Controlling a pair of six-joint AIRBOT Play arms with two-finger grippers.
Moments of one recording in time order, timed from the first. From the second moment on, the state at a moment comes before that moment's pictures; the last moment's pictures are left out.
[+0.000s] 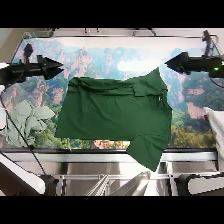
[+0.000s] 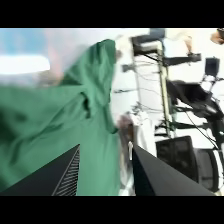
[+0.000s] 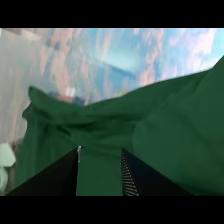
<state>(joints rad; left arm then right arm) 0.35 -2.04 1.85 0.26 -1.53 -1.13 -0.28 -1.66 1.53 -0.47 1.22 1.04</state>
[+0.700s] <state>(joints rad) 0.43 -1.75 1.26 1.05 -1.61 -1.33 -0.44 -0.96 0.65 -0.61 1.27 1.06</state>
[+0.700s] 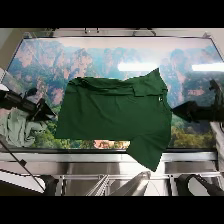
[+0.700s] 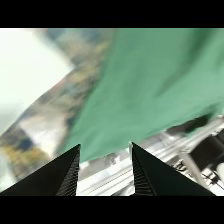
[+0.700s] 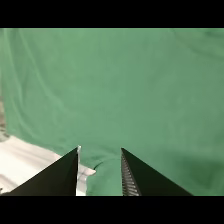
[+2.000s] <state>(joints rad) 0.20 -1.72 1.06 1.12 -1.48 -1.26 -0.44 -0.64 0.28 -0.99 1.20 1.54</state>
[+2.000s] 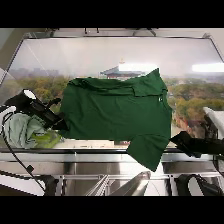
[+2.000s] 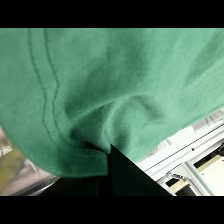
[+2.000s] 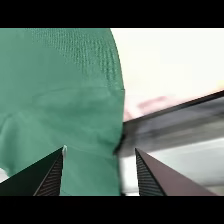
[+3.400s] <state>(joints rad) 0.20 -1.72 1.06 1.13 -1.51 -1.24 -0.46 -1.27 0.35 -0.59 1.08 1.08</state>
